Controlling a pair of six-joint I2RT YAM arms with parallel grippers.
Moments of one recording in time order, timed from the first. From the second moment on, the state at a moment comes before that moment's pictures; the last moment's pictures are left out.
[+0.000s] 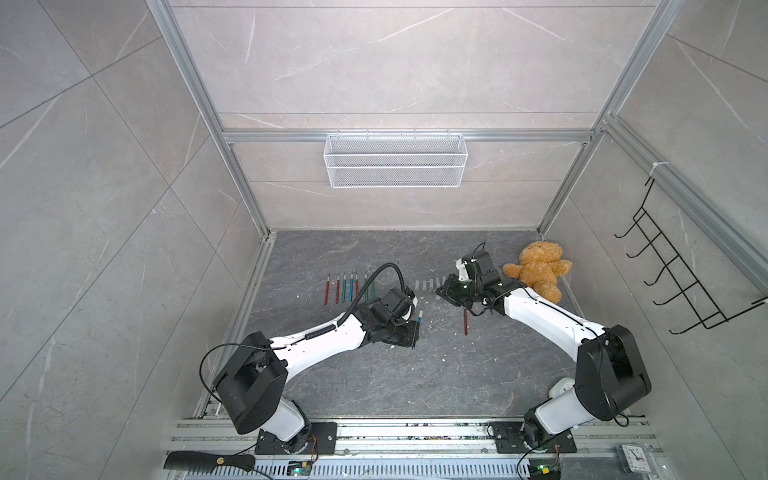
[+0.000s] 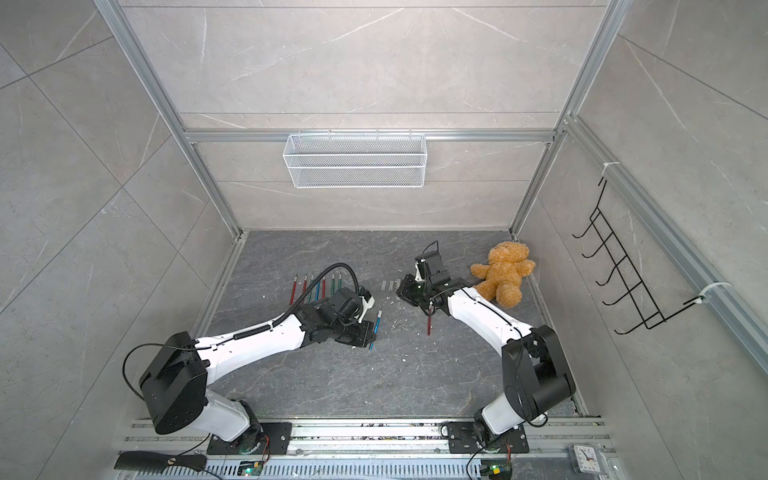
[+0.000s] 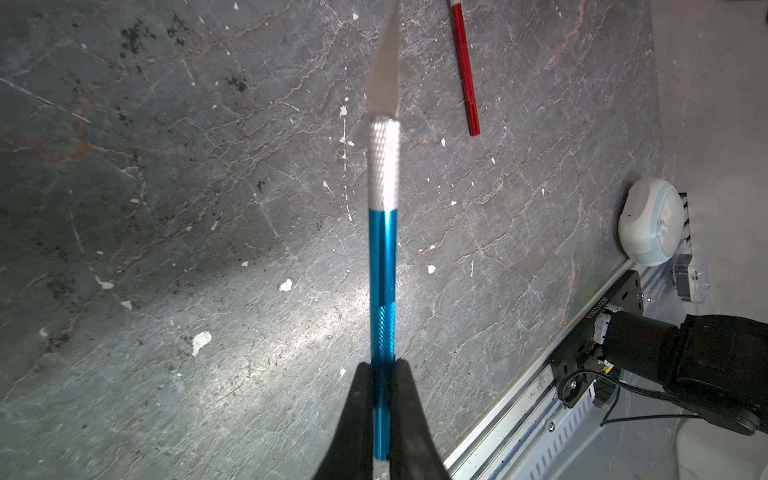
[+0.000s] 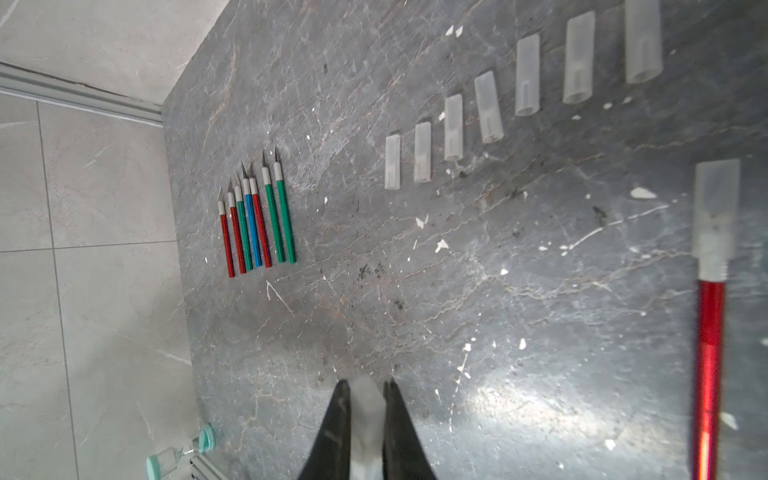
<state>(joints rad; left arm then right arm) -0.88 1.52 1.02 -0.47 0.22 -0.57 0.42 1.55 1.09 -0.38 -0.27 0.81</state>
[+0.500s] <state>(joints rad) -0.67 1.55 1.14 -0.58 0.08 -0.56 0.41 1.47 0.92 -0.23 -0.35 0.70</state>
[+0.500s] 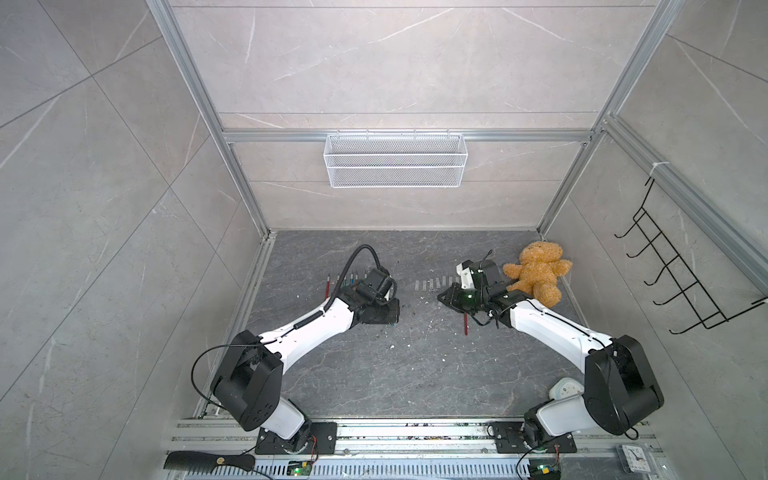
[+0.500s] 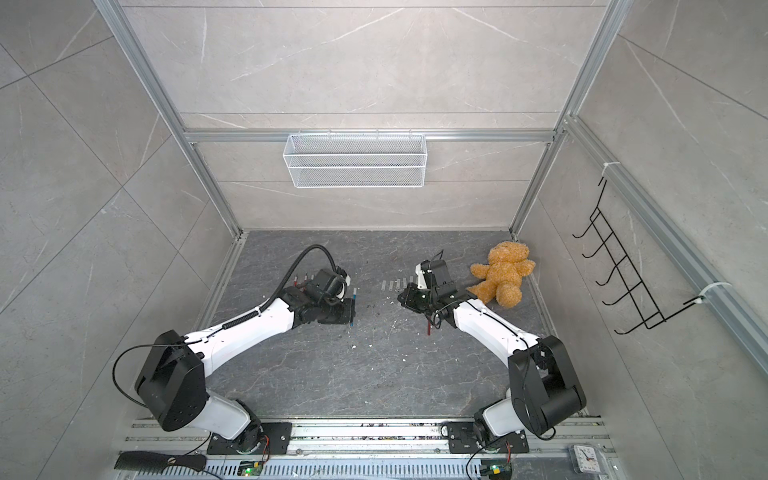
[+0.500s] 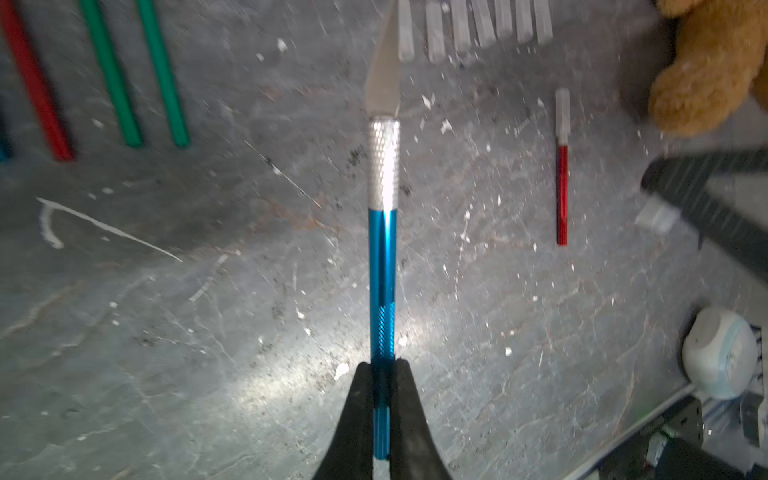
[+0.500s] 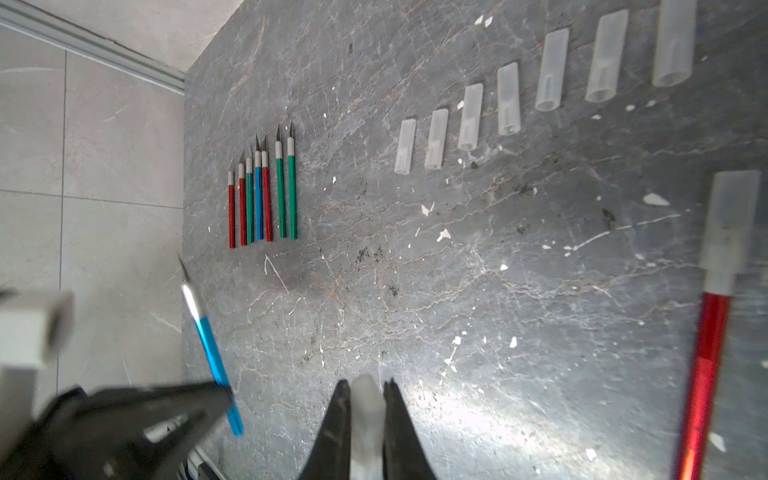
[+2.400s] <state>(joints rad) -0.51 2.27 1.84 -0.94 -0.13 -0.43 0.44 1.40 0.73 0.03 -0.45 0.68</state>
